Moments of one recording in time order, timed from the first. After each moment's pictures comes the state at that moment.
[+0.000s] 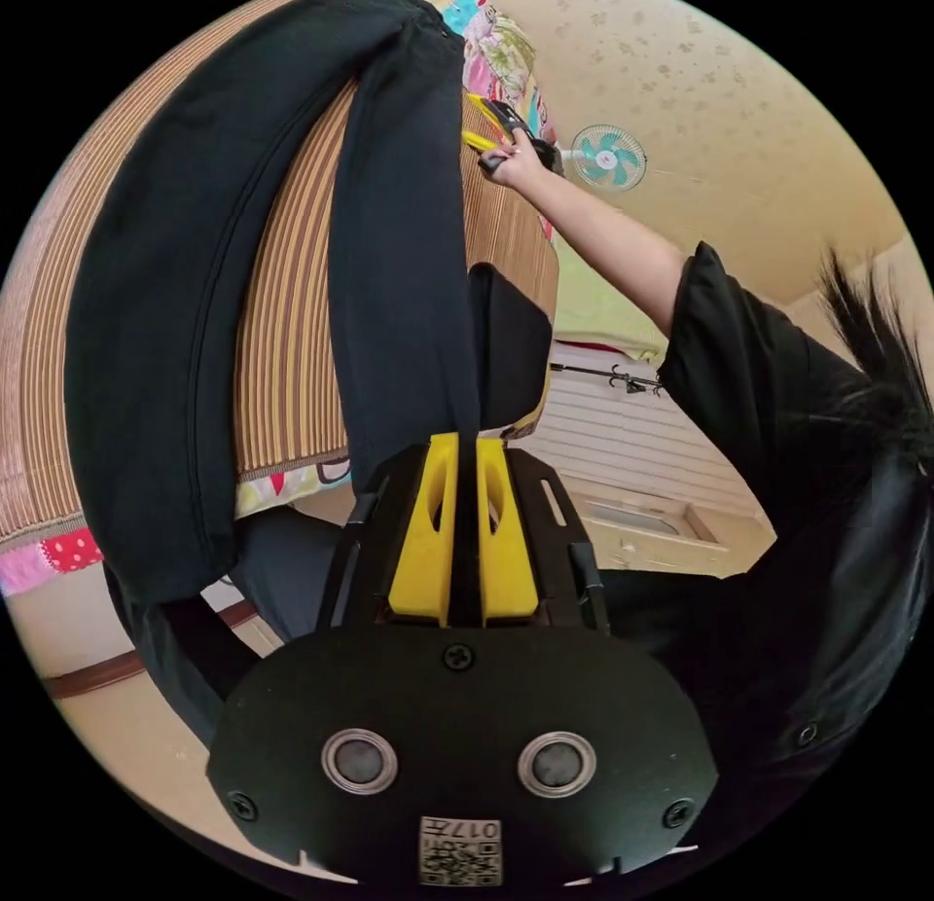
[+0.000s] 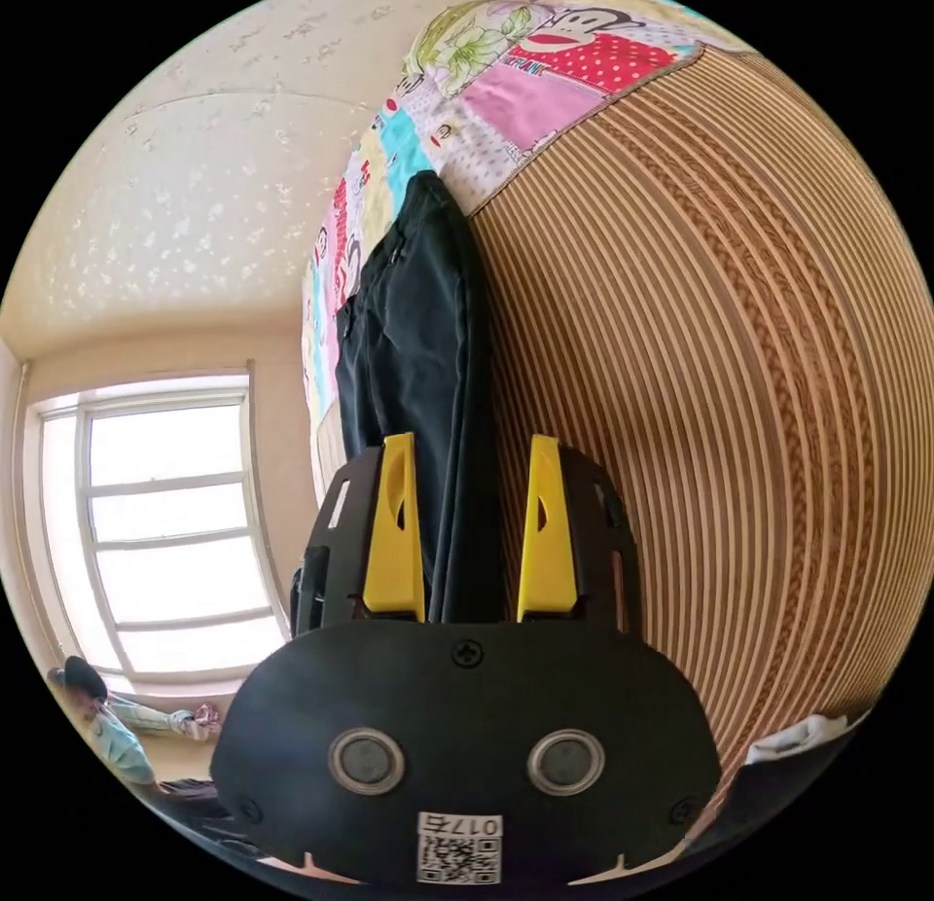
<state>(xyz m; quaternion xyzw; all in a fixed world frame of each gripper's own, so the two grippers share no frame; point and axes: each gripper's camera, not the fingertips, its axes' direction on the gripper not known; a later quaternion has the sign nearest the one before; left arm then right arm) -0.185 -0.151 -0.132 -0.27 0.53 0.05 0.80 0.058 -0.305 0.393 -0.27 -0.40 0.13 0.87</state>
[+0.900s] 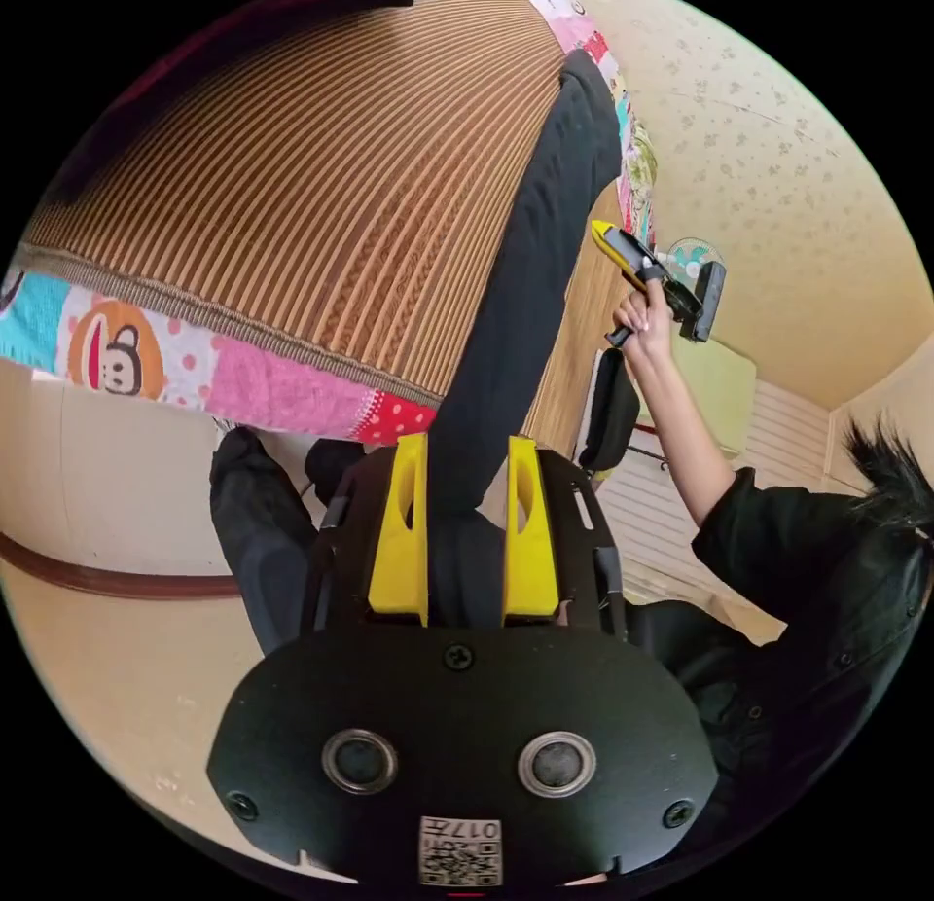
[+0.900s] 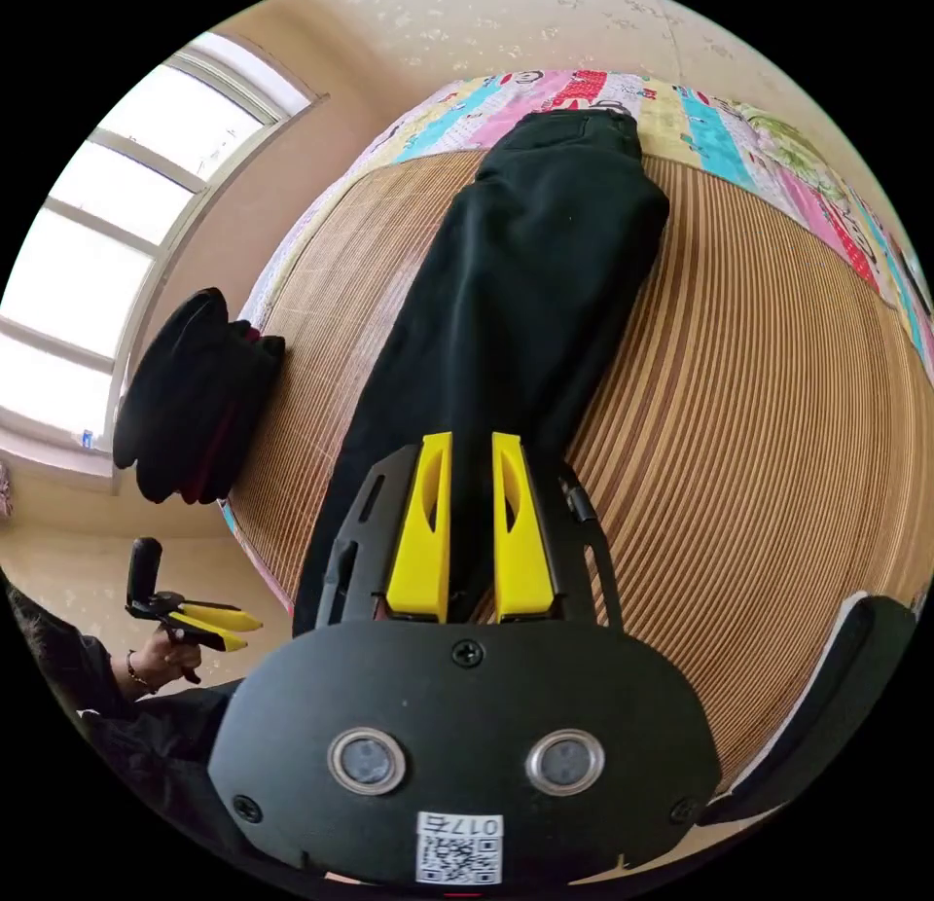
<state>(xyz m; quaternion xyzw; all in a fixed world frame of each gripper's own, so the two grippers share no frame) -0.424 -0.120 -0.096 -0.24 0.43 -0.05 0.87 -0.157 -0.014 0.222 -0.24 -0.30 -0.21 0.90</state>
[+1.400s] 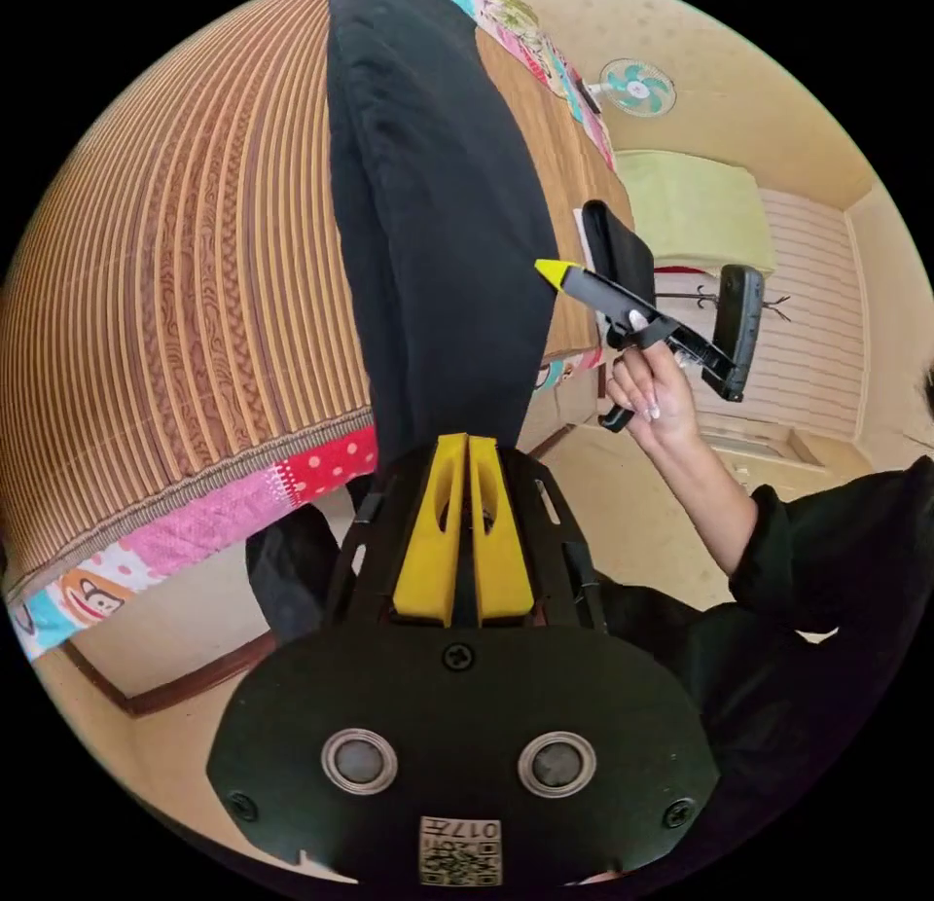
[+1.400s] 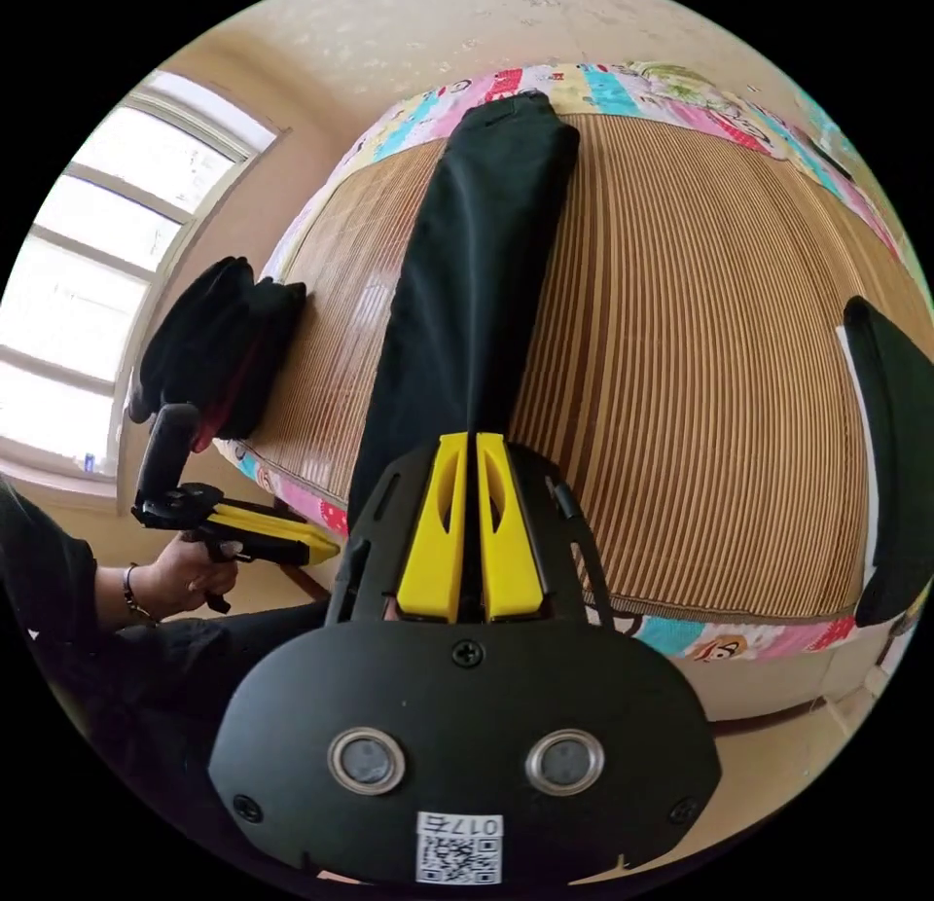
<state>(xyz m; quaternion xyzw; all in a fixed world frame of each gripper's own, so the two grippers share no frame) -0.314 -0.105 -0.103 -0.29 0.39 0.19 0.86 -0.081 0.127 0.132 -0.23 -0.25 -0.15 0.93</state>
